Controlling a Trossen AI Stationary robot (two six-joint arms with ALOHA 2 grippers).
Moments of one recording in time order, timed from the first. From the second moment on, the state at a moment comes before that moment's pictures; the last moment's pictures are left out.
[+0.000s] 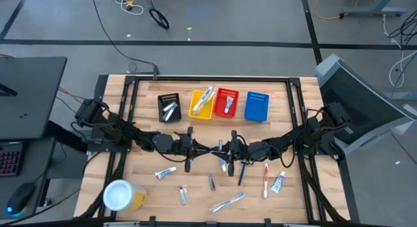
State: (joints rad) left arm -0.29 1.62 0.58 0.98 -0.28 -0.16; right arm 0.36 1.66 0.70 0.82 0.45 0.22
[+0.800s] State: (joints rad) left arm -0.29 1.62 0.58 0.93 -0.33 -0.18; right arm 0.38 1.66 0.70 0.84 0.57 0.19
